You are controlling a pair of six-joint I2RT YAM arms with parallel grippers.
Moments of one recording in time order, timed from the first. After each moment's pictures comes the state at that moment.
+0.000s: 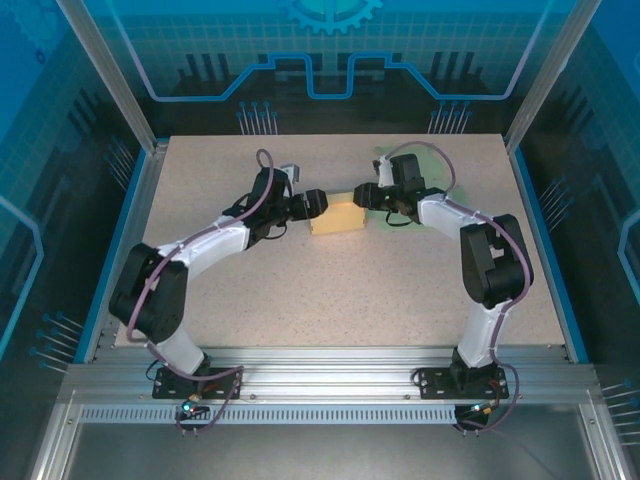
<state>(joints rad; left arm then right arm) -0.42 1.68 1.10 -0.02 0.16 -0.60 0.29 1.89 1.26 -0.12 -0.37 0.37</state>
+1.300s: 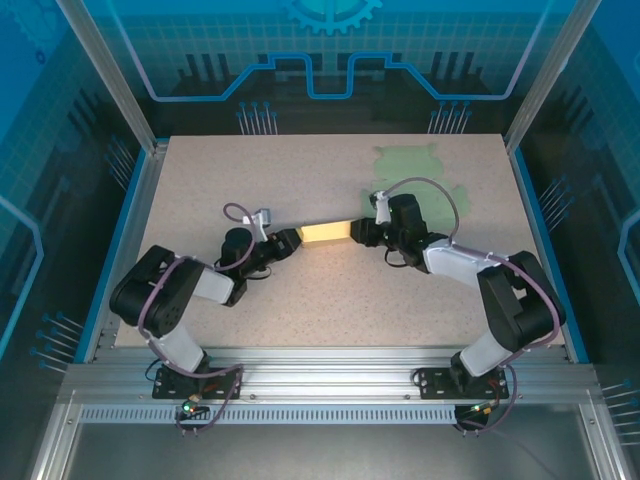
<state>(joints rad) -0.33 1.67 0.43 0.97 0.39 -0.87 0.43 1.57 0.79 0.15 -0.28 0.39</state>
